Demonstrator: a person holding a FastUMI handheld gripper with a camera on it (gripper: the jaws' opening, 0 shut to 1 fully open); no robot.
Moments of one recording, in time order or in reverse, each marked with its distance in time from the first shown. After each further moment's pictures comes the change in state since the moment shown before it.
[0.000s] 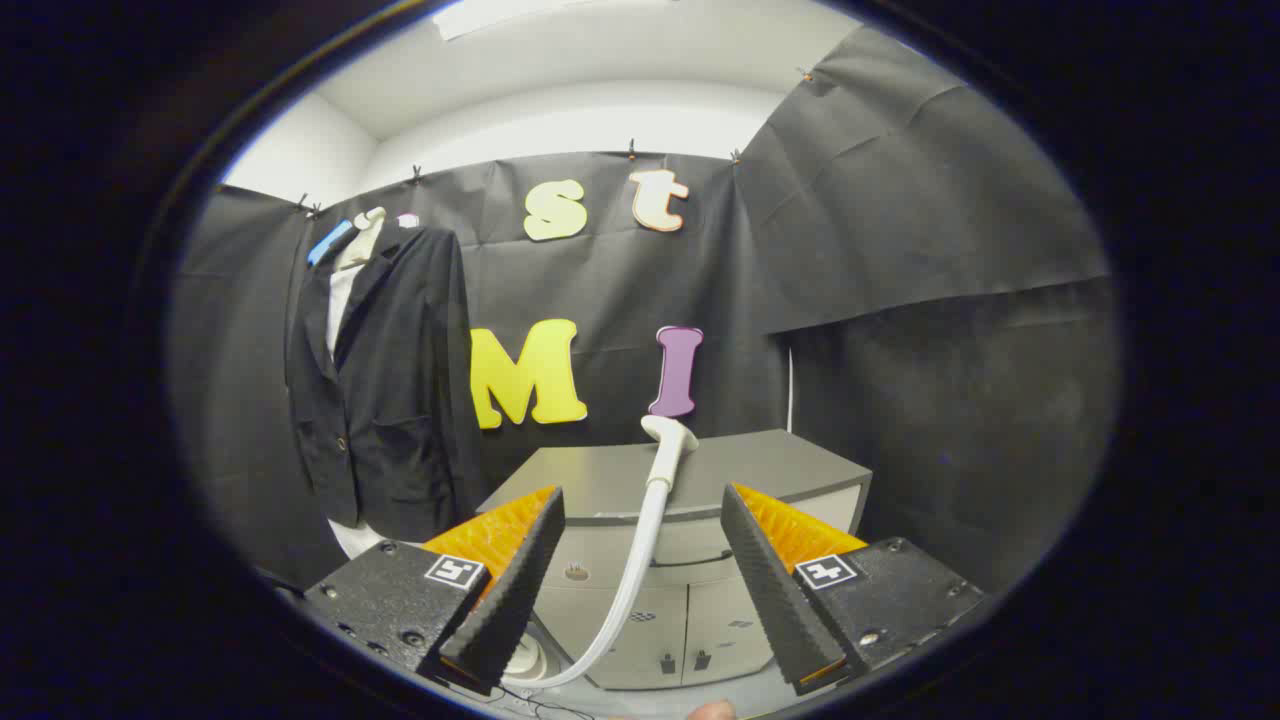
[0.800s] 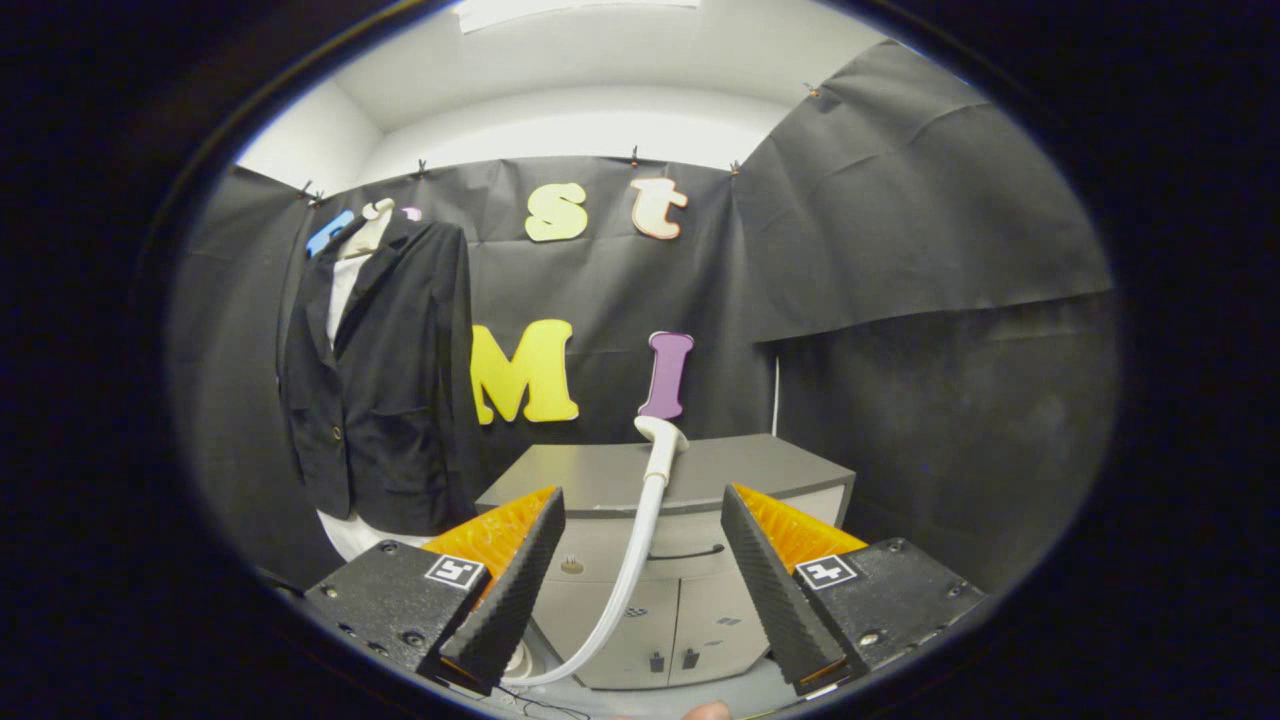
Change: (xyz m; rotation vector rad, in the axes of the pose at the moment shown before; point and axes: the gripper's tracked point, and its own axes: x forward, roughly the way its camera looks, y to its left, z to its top) arm -0.024 0.005 -0.013 -0.023 -0.008 -0.071
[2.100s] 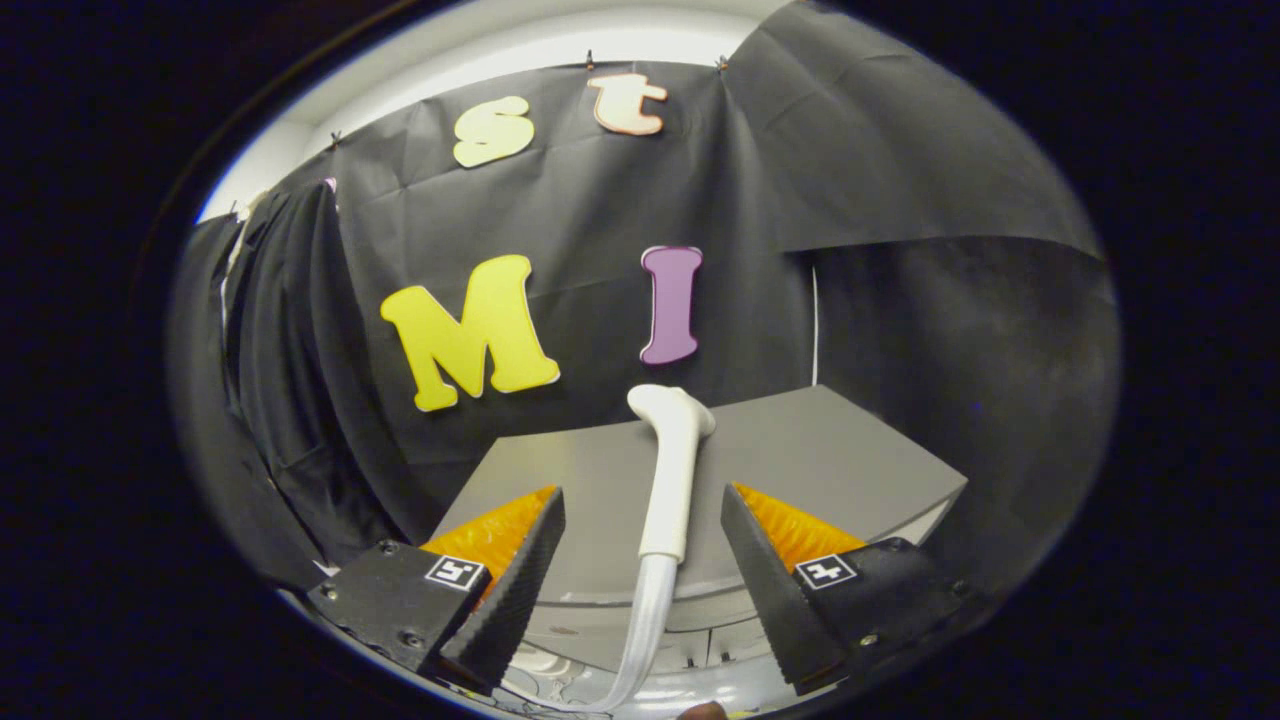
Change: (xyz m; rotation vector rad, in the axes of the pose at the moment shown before) arm 0.245 -0.009 0.007 0.111 0.317 0.059
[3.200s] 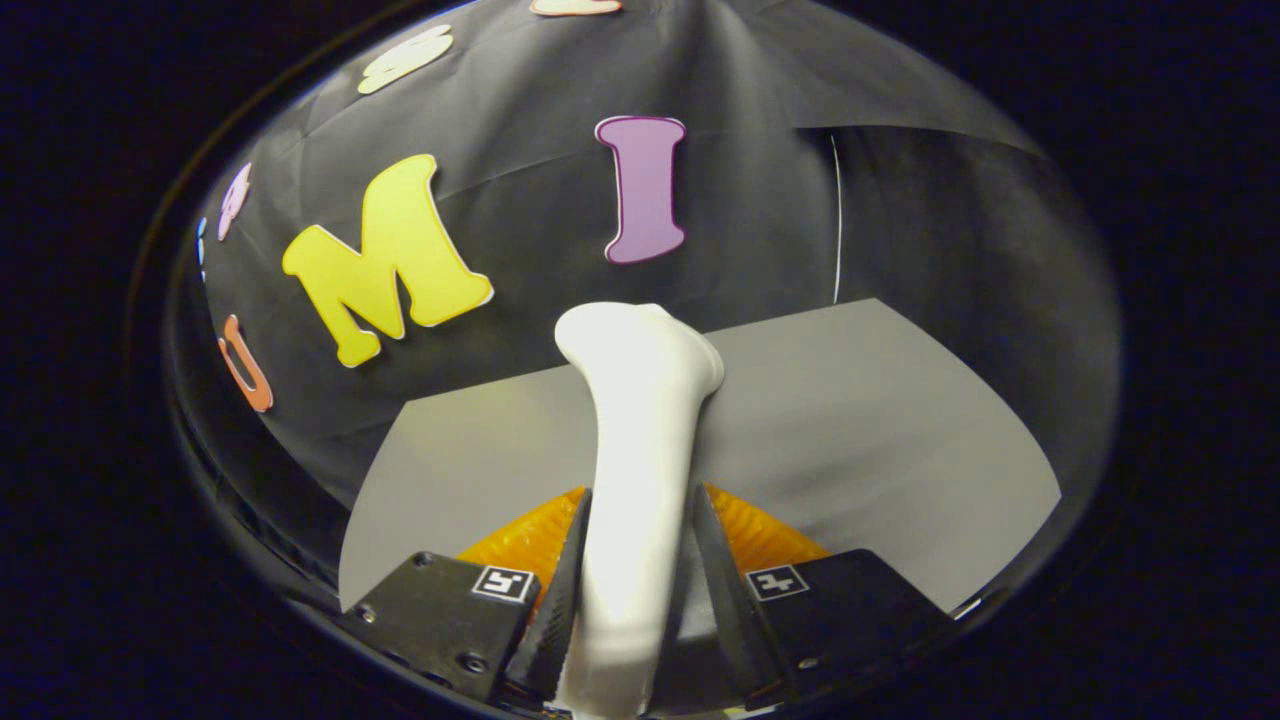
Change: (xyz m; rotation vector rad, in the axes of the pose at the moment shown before) arm 0.150 -0.029 -0.027 0.067 0.329 -0.036
